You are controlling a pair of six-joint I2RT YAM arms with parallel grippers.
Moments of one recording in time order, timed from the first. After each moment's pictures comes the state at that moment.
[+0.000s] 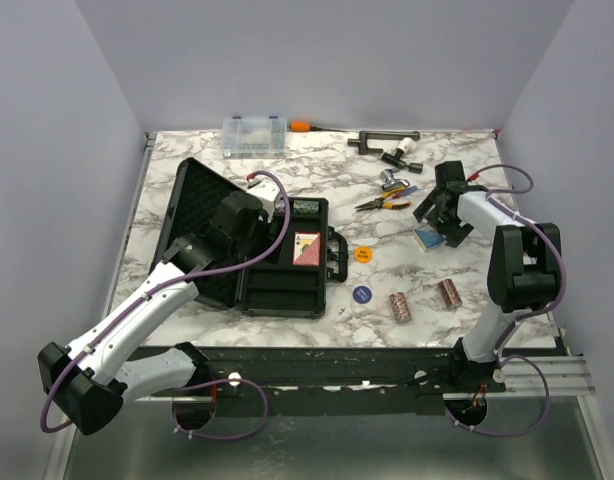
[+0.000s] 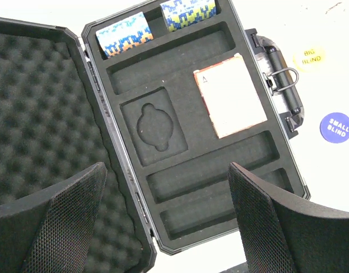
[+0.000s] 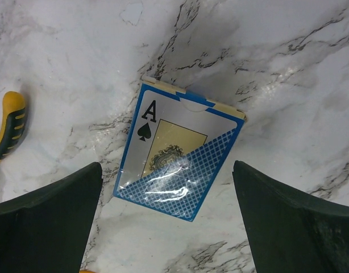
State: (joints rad) left arm -0.67 1.07 1.04 -0.64 -0.22 -0.12; right arm 0.06 1.75 1.17 -0.57 0.29 0.81
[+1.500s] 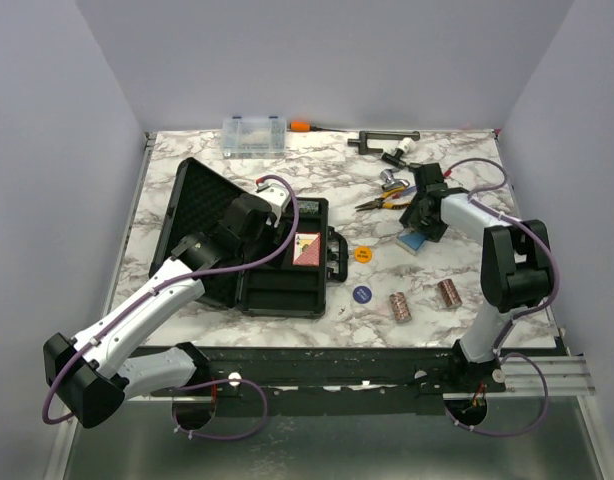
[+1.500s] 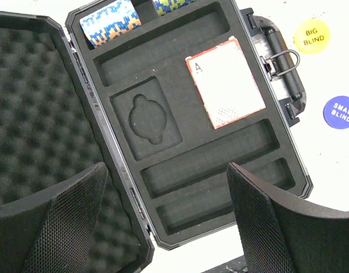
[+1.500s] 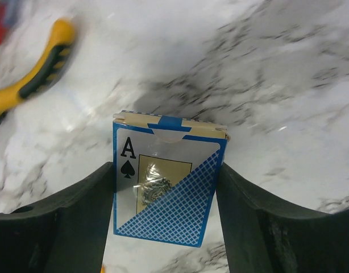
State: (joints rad) left arm -0.71 1.10 1.04 -0.66 -0.23 -0.11; right arm 0.15 1.80 1.16 -0.50 0.29 0.72
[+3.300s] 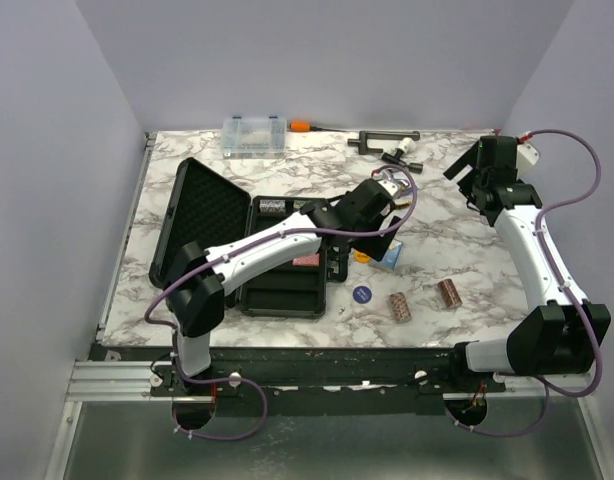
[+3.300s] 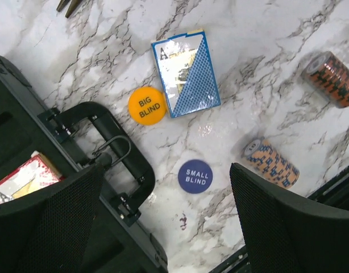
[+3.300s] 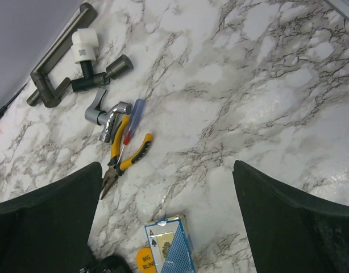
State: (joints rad) left arm -0.98 1.80 1.63 -0.64 -0.14 -0.30; right arm 0.03 1.37 1.26 -0.56 0.35 0.71
